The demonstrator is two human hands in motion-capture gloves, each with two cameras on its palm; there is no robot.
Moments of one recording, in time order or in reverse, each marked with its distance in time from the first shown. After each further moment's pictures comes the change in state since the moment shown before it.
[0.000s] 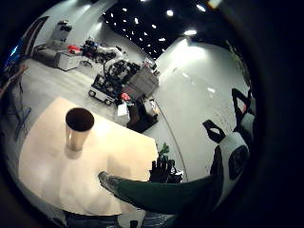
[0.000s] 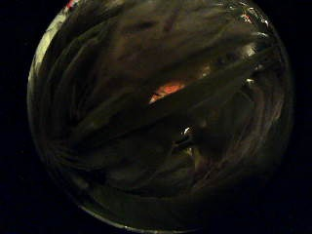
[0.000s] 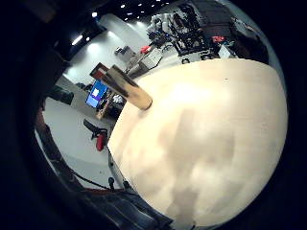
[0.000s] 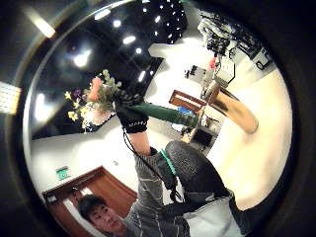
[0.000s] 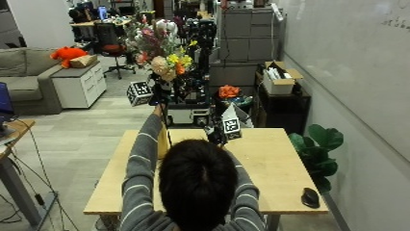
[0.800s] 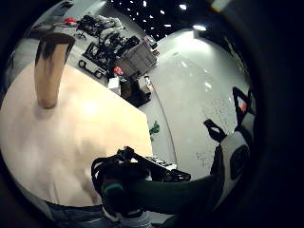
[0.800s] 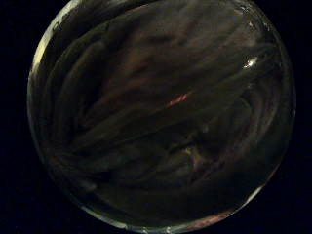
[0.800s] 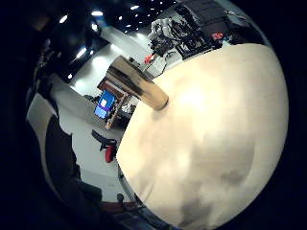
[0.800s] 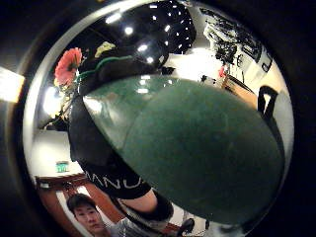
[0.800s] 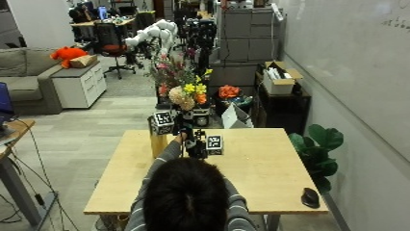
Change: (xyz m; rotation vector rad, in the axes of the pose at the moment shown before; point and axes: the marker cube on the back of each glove) left arm -0.037 0.159 0.077 -0.178 0.244 -0.032; right arm 0.015 0.055 0.093 0.181 0.082 0.160
